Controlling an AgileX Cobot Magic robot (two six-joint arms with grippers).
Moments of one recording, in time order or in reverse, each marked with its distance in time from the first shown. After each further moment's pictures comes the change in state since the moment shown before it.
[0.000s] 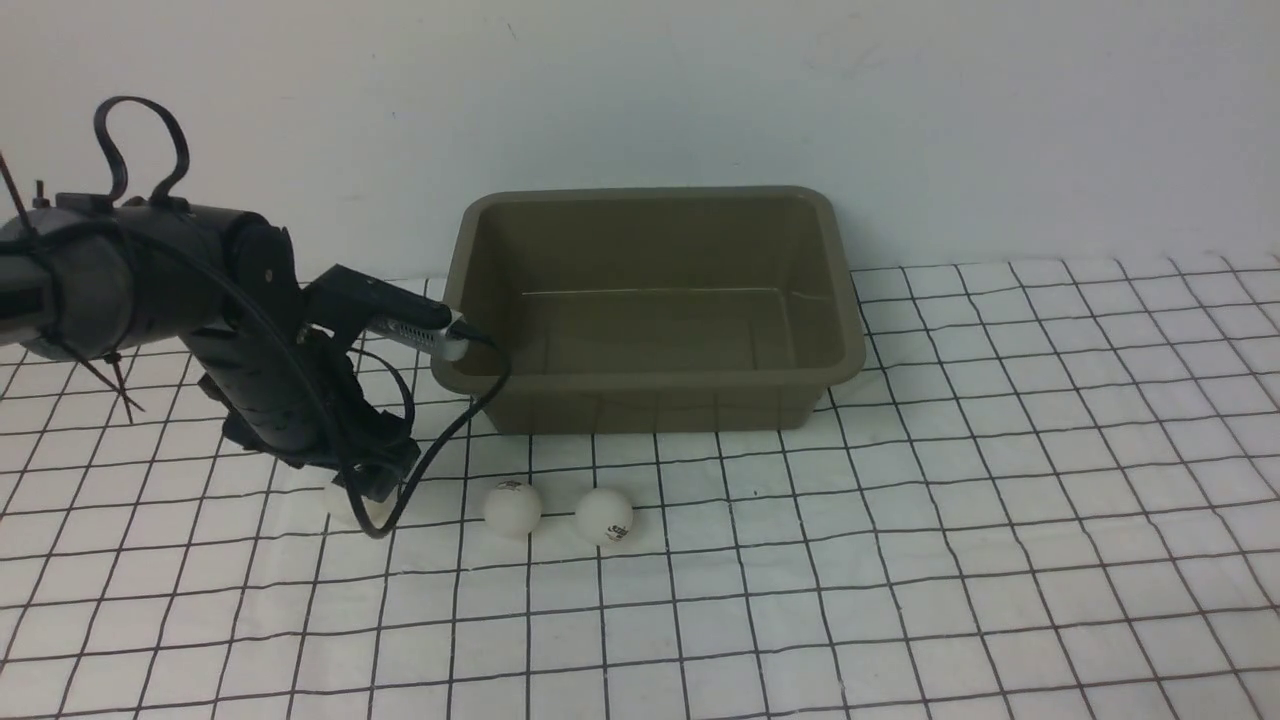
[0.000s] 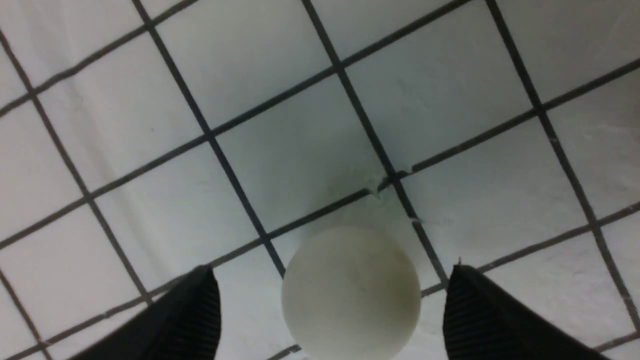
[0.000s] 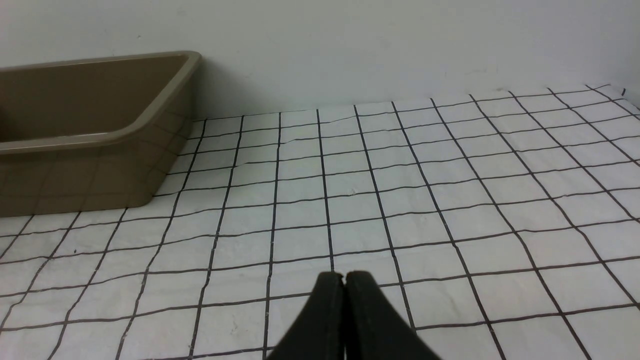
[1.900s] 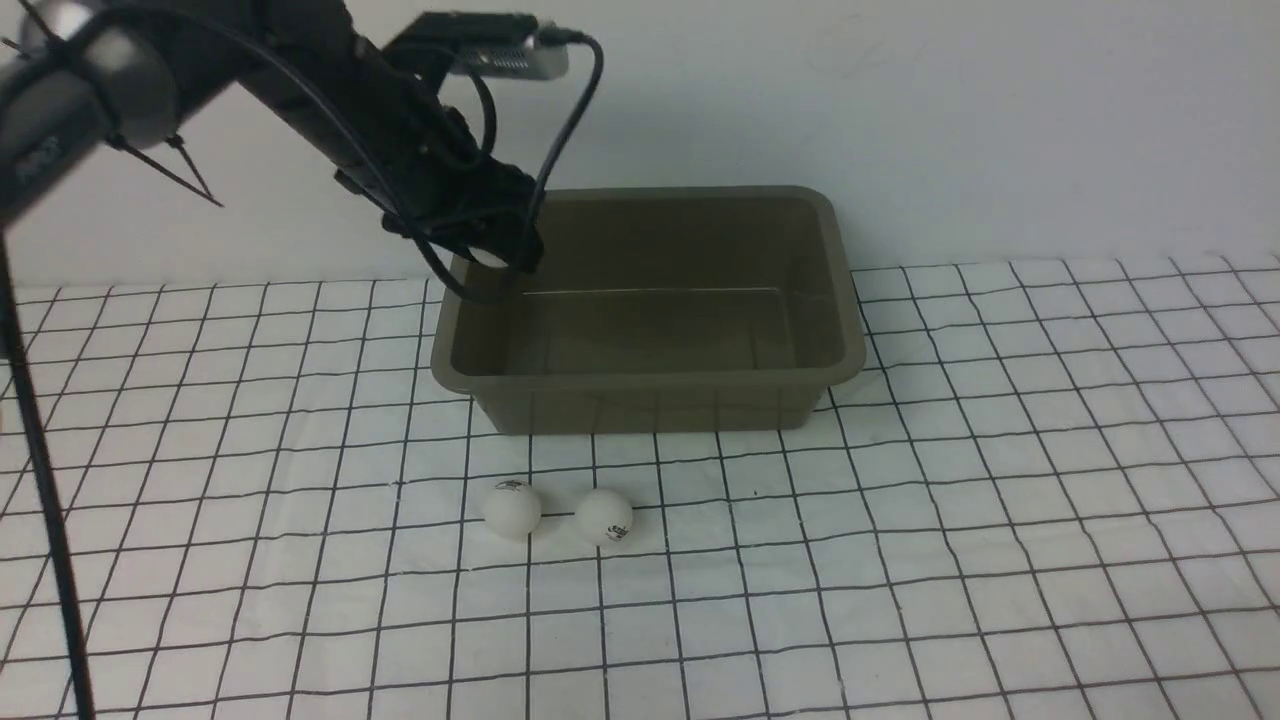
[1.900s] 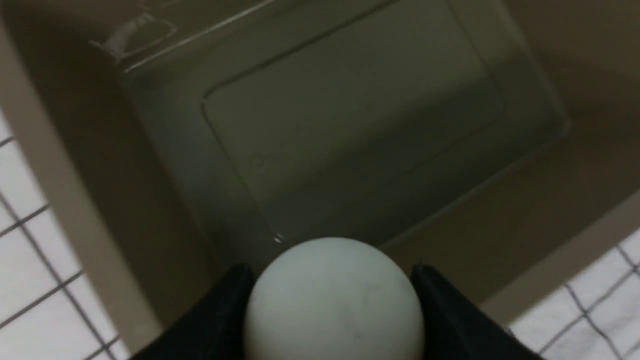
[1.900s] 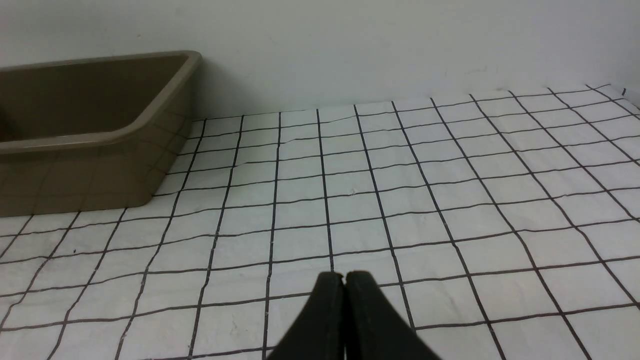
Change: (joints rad) right arm 0.000 0.000 0.000 0.000 0.000 0.000; left arm -0.066 0.182 -0.670 -0.383 0.323 0.166
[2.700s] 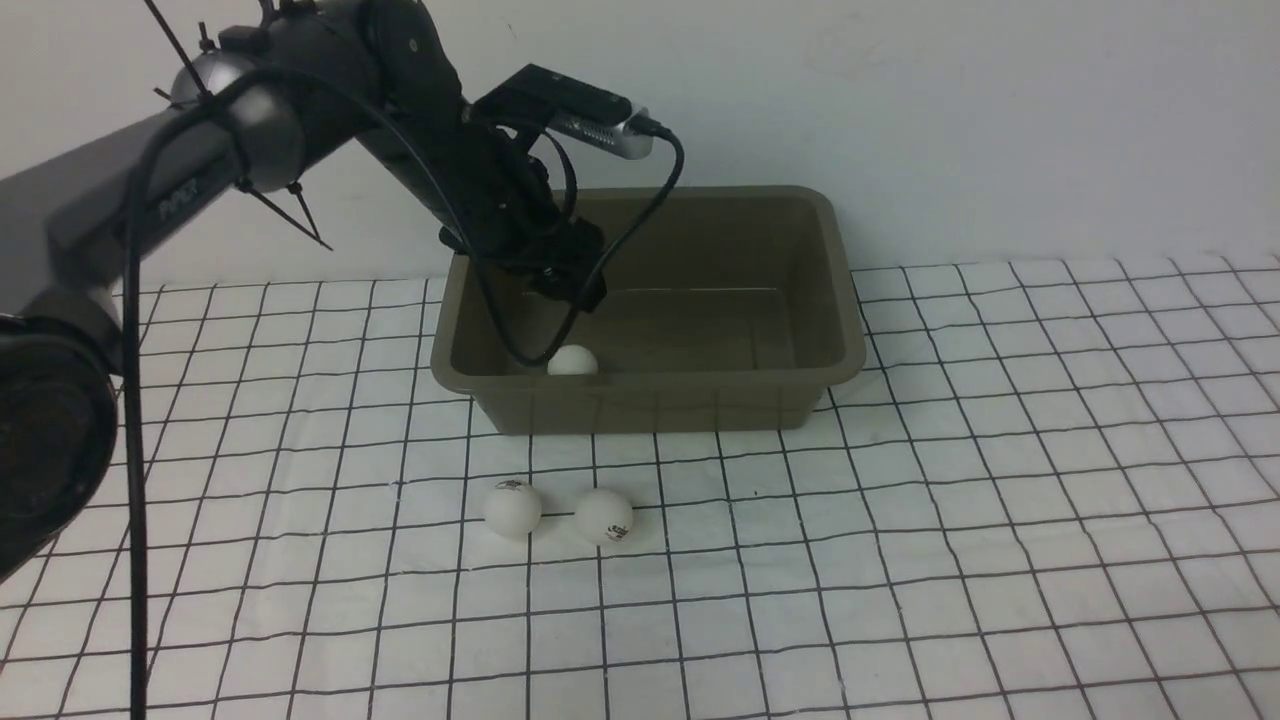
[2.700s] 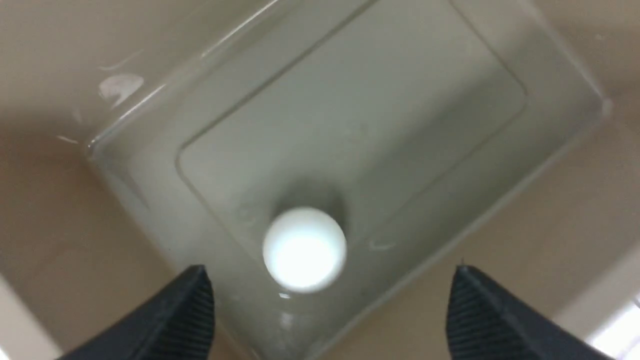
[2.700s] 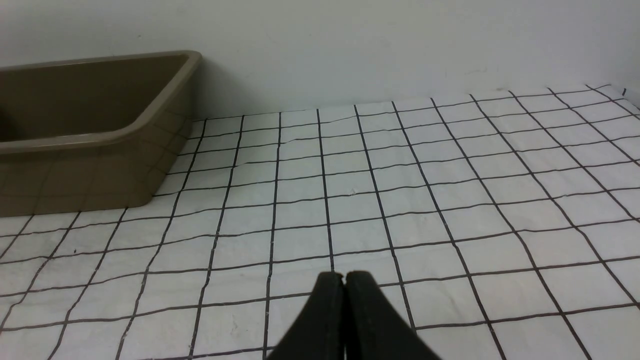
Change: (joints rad) right arm 0.000 0.000 0.000 0.000 0.000 0.000; left arm -0.063 0.058 -0.069 0.065 -0.009 0.100
